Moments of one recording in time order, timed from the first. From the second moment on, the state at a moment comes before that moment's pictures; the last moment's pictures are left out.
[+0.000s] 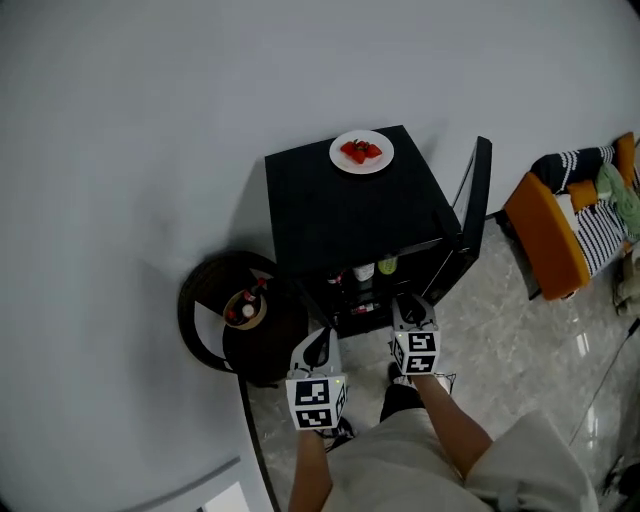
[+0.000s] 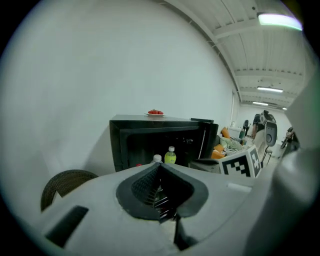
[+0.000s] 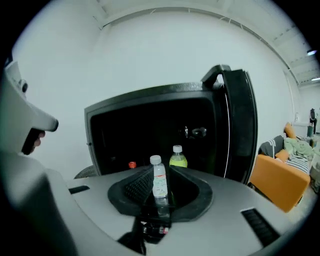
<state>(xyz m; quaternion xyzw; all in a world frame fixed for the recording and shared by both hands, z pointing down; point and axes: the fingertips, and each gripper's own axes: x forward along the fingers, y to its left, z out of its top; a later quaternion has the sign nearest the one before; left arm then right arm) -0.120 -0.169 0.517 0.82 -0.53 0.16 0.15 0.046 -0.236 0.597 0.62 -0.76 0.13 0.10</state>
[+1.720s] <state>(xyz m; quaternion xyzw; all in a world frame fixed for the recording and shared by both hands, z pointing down) -0.153 -0.020 0.506 0.88 -0.44 0.14 0.10 -0.044 -0.018 0.510 0.61 -0.78 0.13 0.10</state>
